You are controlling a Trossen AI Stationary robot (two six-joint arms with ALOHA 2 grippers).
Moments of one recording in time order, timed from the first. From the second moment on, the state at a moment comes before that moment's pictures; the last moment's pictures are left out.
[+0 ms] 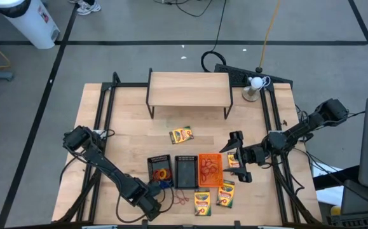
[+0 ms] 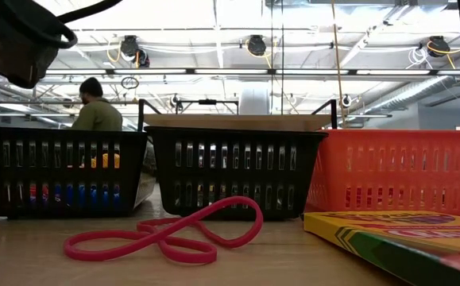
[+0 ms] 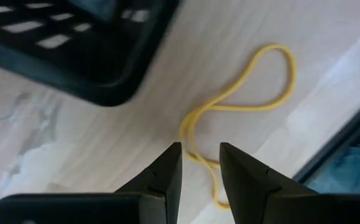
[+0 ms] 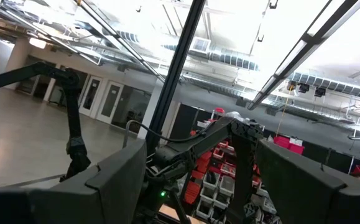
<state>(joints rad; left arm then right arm) -0.71 1.91 1.23 -0.65 0.12 -1.40 0.44 1.20 0.43 1.22 0.08 -0.38</state>
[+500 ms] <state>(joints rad) -0.71 1.91 1.23 -0.66 0.08 -1.41 0.44 1.20 0.43 1.22 0.08 -0.38</state>
